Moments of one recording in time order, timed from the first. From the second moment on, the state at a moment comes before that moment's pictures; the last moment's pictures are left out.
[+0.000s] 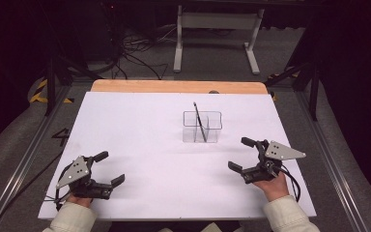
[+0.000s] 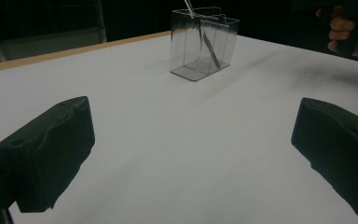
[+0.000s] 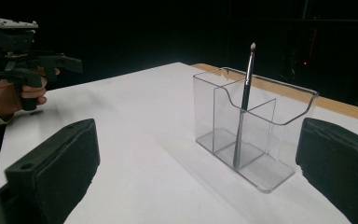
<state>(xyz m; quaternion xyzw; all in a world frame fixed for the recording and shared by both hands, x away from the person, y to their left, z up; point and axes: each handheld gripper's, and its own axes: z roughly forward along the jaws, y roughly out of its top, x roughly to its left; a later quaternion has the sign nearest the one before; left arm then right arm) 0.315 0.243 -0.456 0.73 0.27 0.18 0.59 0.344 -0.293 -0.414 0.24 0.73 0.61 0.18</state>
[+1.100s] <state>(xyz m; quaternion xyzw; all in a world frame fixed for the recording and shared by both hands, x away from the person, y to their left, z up) 0.317 0.243 -0.463 0.72 0.27 0.16 0.61 0.328 -0.292 -0.455 0.24 0.72 0.62 0.18</state>
